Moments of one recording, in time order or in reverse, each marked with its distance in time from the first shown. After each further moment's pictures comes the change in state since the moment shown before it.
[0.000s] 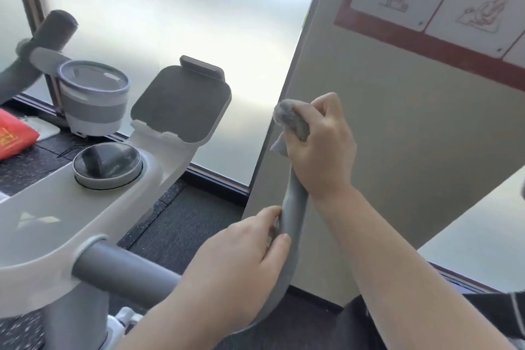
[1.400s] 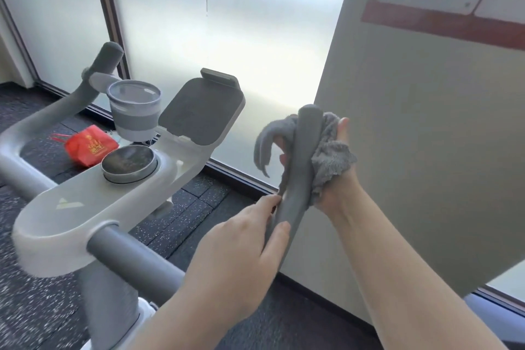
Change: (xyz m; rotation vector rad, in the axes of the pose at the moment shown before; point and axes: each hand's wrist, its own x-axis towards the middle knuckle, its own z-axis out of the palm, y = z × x) left_hand 0.003 0.030 0.022 0.153 0.259 -0.129; right_hand -0.013 0.032 0.003 1.772 -0.524 1.056
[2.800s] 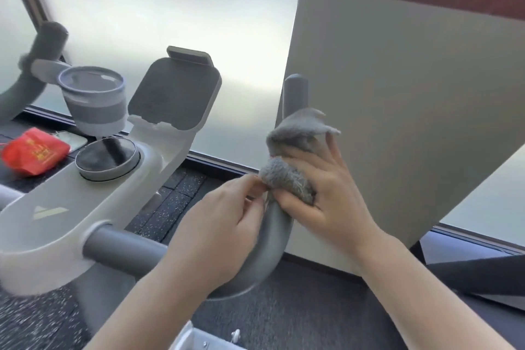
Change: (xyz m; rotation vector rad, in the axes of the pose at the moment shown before) left_hand 0.006 -0.037 -0.020 -0.145 -0.087 0.139; right_hand -0.078 0.034 -0.010 -1.681 0.002 -0.777
